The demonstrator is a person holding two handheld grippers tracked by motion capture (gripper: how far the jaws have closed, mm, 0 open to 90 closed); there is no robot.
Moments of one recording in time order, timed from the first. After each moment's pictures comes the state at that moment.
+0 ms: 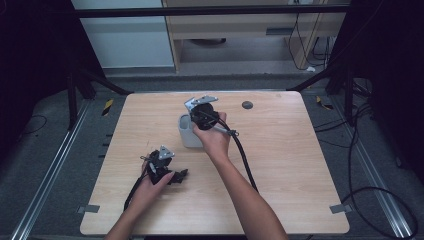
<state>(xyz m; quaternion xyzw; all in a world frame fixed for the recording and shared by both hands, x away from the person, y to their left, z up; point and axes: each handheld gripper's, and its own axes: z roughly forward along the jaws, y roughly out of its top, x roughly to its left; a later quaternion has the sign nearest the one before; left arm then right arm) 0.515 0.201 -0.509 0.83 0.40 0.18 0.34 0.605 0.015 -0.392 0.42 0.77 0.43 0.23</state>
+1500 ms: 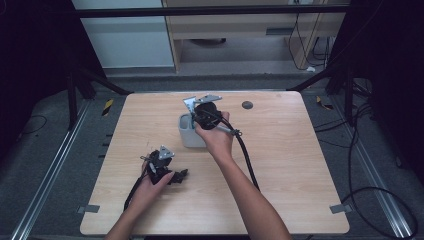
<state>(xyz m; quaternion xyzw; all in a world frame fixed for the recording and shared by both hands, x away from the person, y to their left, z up) 0.515 0.201 -0.509 0.83 0.40 0.18 0.34 0.599 0.006 -0.383 0.41 0.77 0.44 0.22</state>
